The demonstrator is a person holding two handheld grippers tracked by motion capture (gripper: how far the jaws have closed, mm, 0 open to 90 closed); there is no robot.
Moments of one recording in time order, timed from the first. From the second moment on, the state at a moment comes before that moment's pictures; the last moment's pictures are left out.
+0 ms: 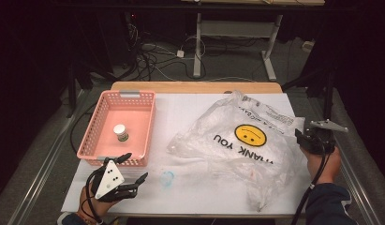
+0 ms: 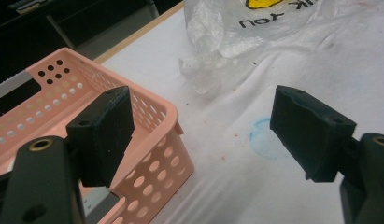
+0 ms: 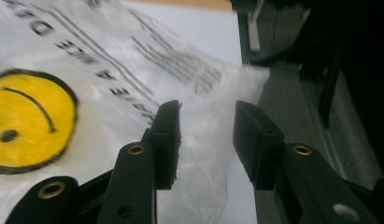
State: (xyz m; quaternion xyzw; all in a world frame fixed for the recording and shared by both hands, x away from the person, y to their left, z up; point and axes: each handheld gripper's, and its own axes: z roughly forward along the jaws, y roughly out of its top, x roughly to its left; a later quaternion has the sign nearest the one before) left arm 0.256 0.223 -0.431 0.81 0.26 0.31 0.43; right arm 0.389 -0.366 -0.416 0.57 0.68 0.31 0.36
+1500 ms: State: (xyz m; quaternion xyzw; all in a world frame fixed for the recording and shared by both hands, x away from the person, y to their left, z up) left arm 0.260 0.215 -0.442 0.83 0.25 0.29 0.41; right arm 0.335 -0.202 -0.410 0.22 0.89 0.33 0.23
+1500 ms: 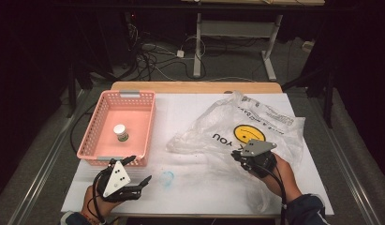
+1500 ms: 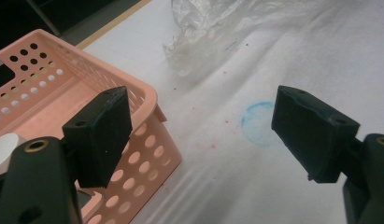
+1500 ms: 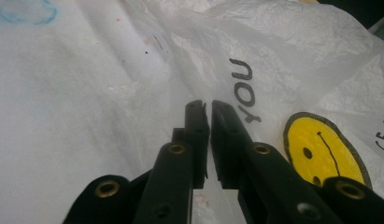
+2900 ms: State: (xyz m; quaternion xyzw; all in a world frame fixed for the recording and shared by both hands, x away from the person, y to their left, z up) left arm 0.403 0.267 -0.392 0.85 0.38 0.24 0.27; right arm 0.332 -0.209 -0.359 0.29 0.79 0.40 0.38
